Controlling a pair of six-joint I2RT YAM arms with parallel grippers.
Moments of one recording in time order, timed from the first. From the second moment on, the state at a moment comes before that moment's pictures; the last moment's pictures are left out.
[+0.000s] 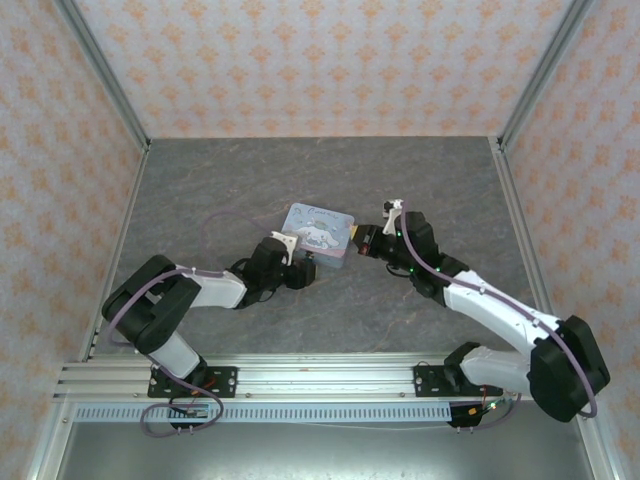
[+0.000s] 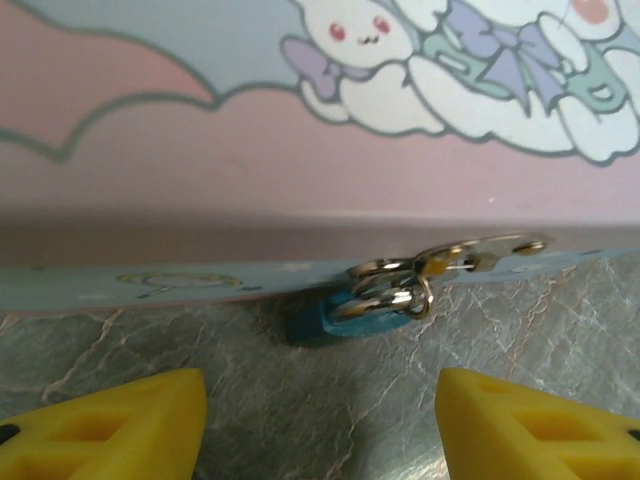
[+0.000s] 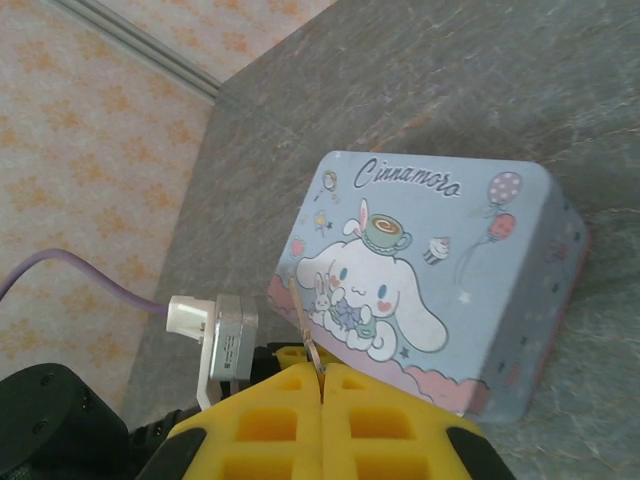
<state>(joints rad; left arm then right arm) -0.59 1.61 0.53 0.37 0.09 -0.44 0.59 1.13 0.66 0.04 -0.17 0.79</state>
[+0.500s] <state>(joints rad) -0.60 1.69 0.59 0.39 0.04 -0.44 0.59 1.05 0.66 -0.04 -0.16 0.75</state>
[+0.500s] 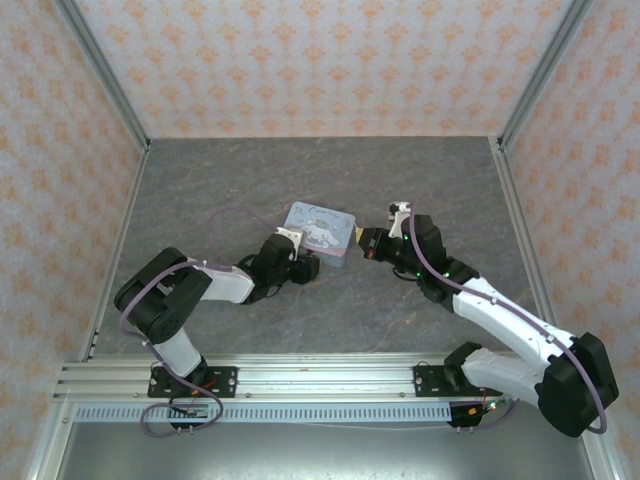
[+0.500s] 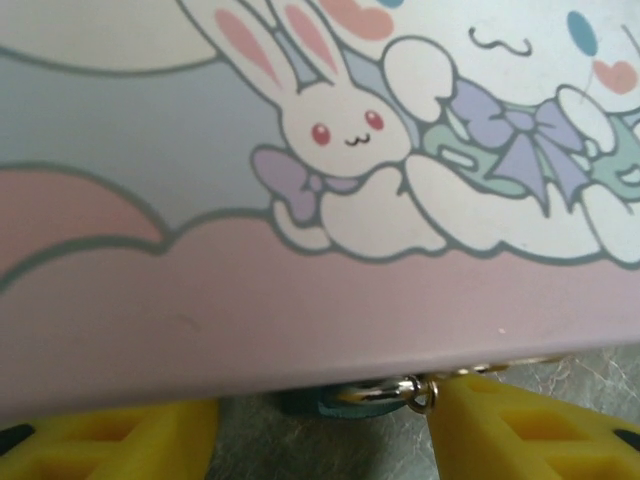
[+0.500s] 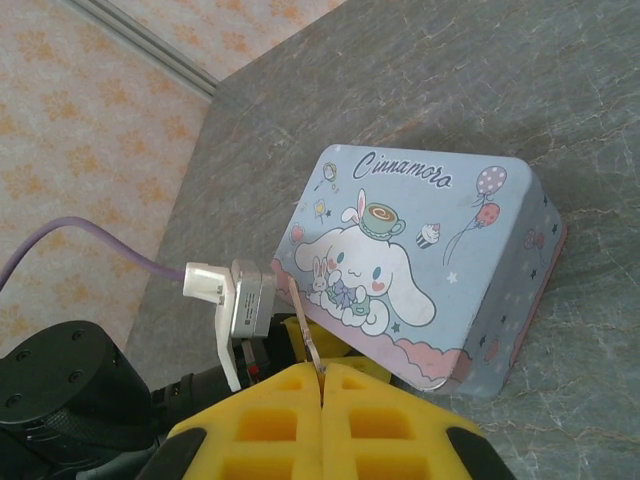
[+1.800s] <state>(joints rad) -0.62 1.75 0.75 0.26 0.11 -0.50 0.59 1.04 0.49 0.04 -0.29 0.61</state>
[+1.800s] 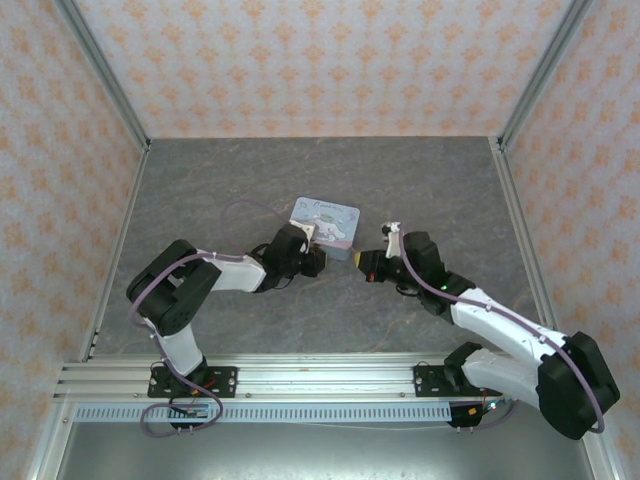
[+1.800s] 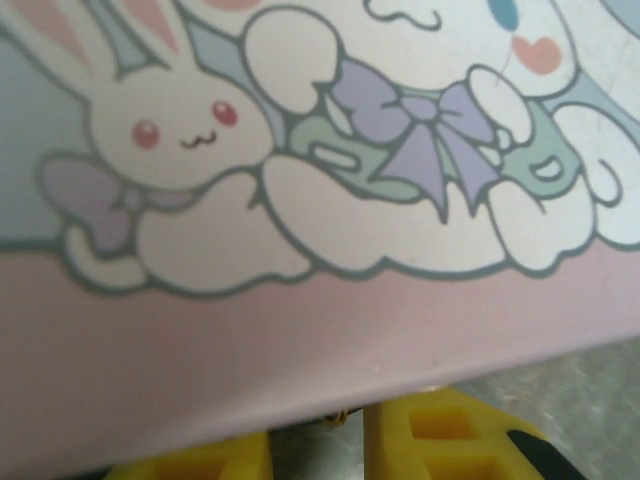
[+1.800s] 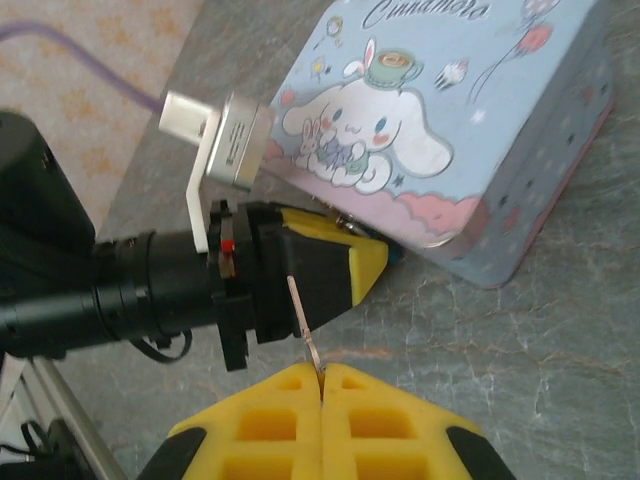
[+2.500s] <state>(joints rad) -0.63 1.64 0.88 0.01 0.24 -0.89 0.61 1.32 0.33 0.46 -0.39 0.51</state>
